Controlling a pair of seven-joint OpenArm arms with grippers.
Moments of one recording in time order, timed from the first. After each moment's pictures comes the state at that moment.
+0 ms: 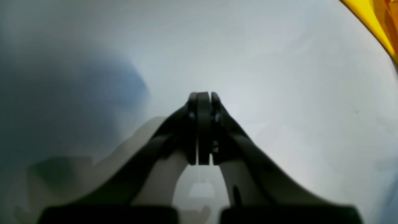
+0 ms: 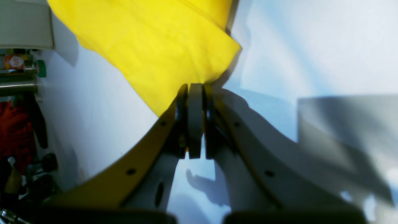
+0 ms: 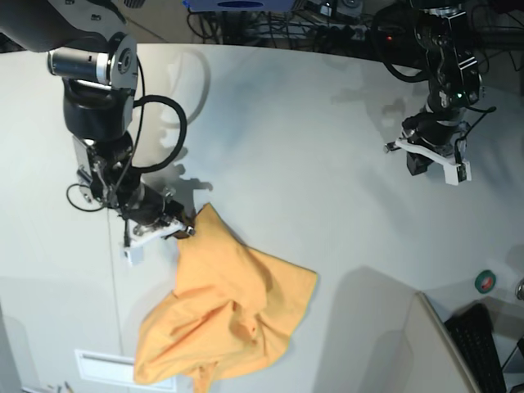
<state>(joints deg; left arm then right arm) 14.8 -9.7 -23.0 83.0 -21.5 -13.9 25.7 20.0 -1.4 16.5 36.8 26.2 23.8 -29.7</state>
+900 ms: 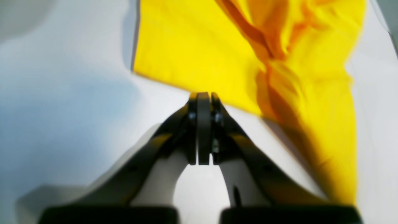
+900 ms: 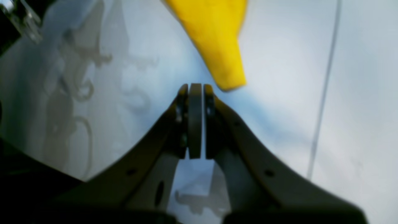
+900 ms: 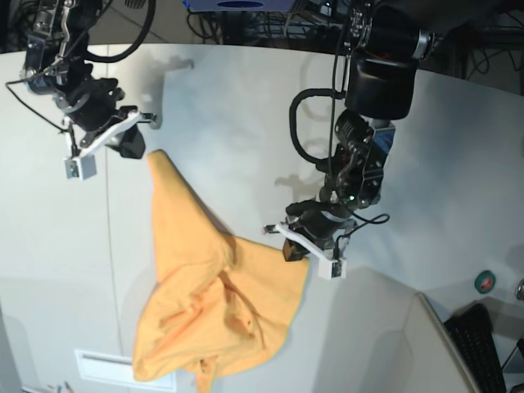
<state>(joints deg) -15.4 -1.4 4.1 50.0 -21.0 -13.9 11.0 -21.1 -2.2 18.6 99.6 26.3 23.8 -45.1</state>
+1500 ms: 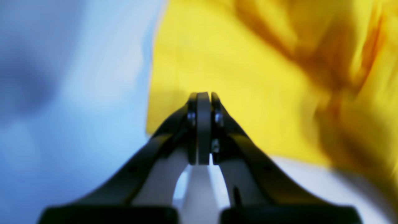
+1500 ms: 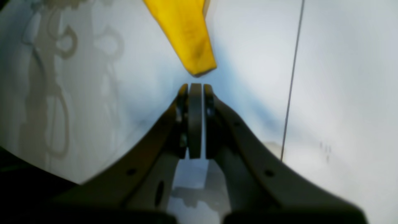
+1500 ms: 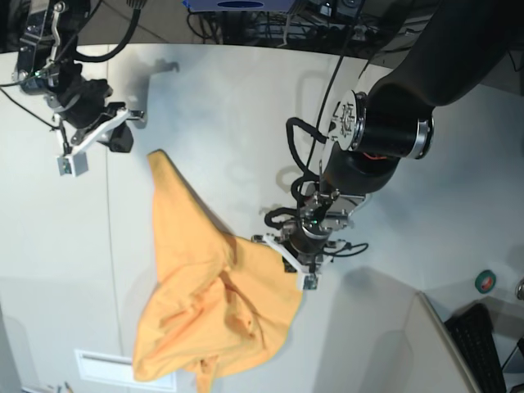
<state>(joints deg) -36.7 2.9 3.8 3.5 -0.5 -4.6 -16.6 -20.1 0.7 18.7 96.0 26.2 23.8 -45.3</state>
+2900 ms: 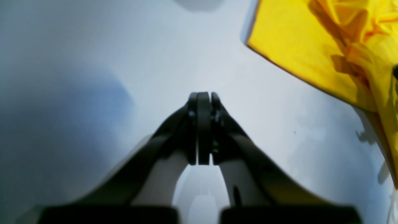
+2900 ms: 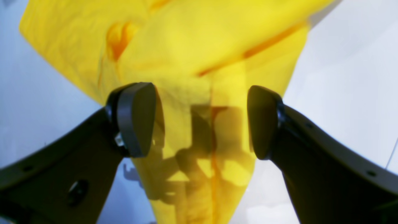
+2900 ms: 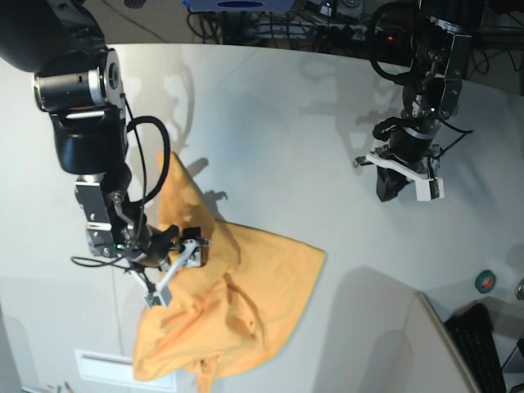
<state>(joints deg) 12.4 -21.1 3.7 77.8 -36.2 -3.3 5.8 26.8 1.1 -2.1 40.3 9.1 19.4 -28.7</state>
